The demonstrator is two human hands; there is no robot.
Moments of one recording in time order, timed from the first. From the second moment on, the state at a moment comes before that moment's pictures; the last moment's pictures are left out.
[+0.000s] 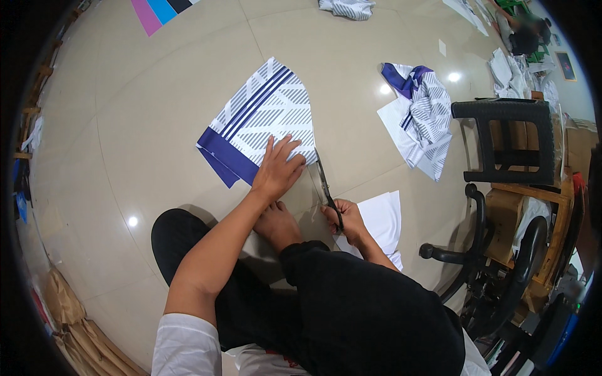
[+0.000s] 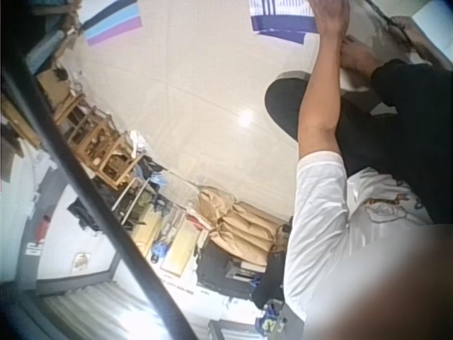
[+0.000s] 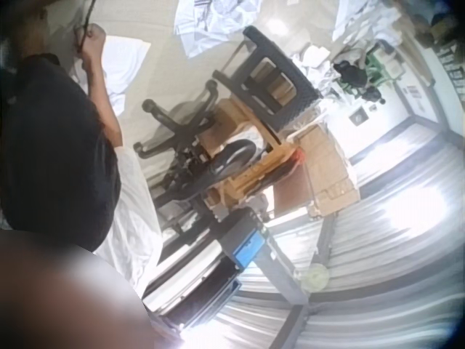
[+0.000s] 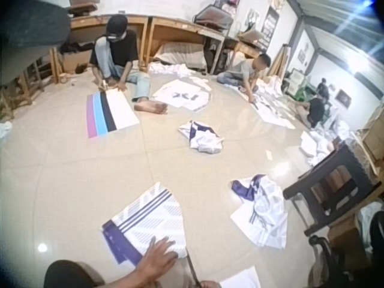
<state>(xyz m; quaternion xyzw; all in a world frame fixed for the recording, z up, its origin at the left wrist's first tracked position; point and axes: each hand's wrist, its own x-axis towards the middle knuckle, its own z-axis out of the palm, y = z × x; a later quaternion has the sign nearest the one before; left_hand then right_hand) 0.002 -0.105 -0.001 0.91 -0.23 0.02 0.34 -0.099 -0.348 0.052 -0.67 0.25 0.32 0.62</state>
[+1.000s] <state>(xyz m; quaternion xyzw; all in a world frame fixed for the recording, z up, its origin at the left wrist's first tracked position) 0.002 -0.105 0.003 0.90 -0.23 0.03 0.36 -0.088 -0.340 0.048 -0.65 0.27 0.31 0.64</state>
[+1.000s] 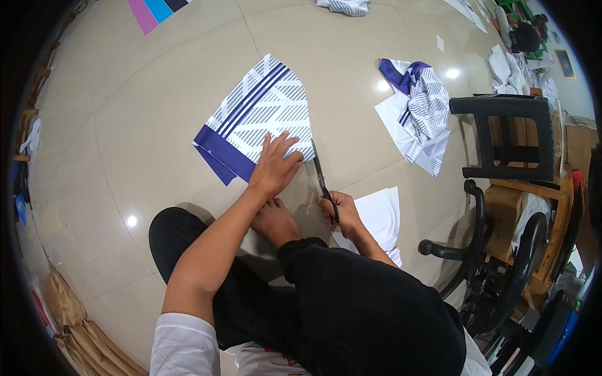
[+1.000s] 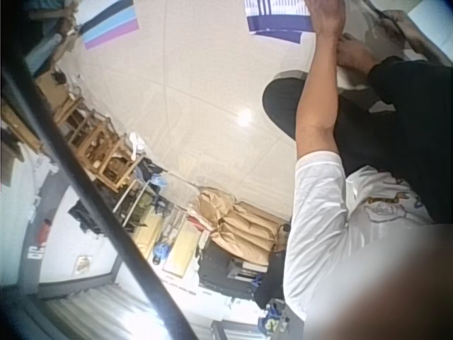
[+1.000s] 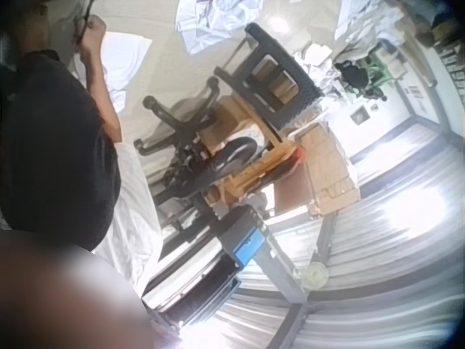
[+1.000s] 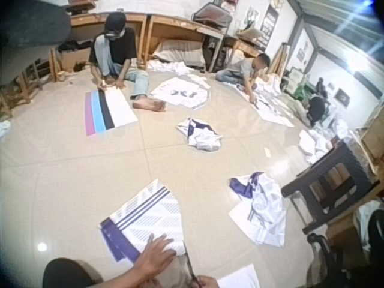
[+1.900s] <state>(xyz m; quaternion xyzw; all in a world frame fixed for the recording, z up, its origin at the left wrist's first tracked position) 0.002 -0.105 0.003 0.91 -0.22 0.01 0.34 -0.079 -0.330 0.047 -0.64 0.28 0.30 0.65</state>
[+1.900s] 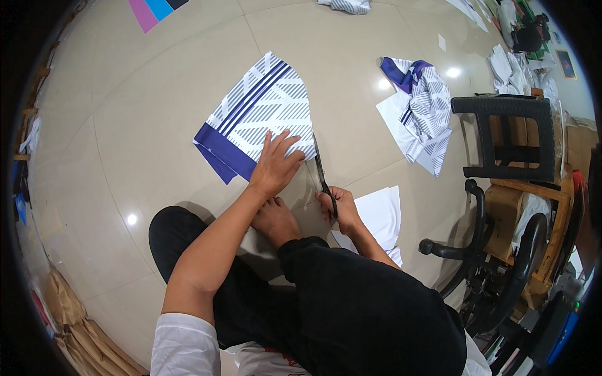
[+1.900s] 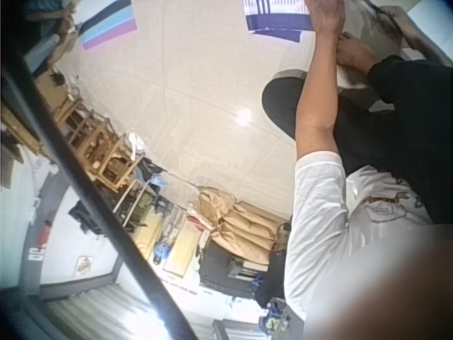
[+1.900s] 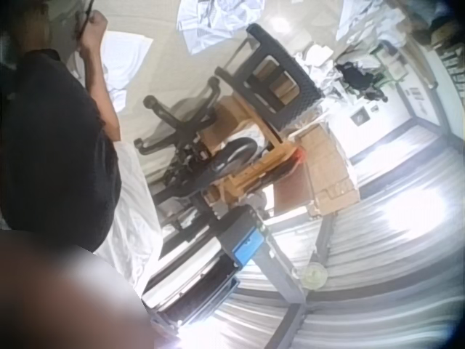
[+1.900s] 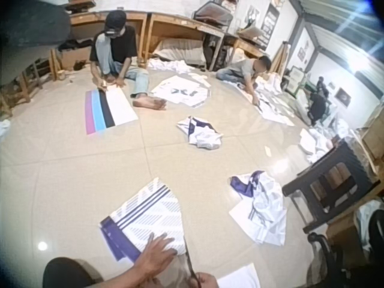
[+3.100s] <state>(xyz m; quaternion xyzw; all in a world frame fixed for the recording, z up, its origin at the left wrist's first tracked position) 0.001 -0.104 0.001 0.91 -0.23 0.02 0.34 -0.075 -0.322 0.048 -0.64 0.29 0.29 0.65</state>
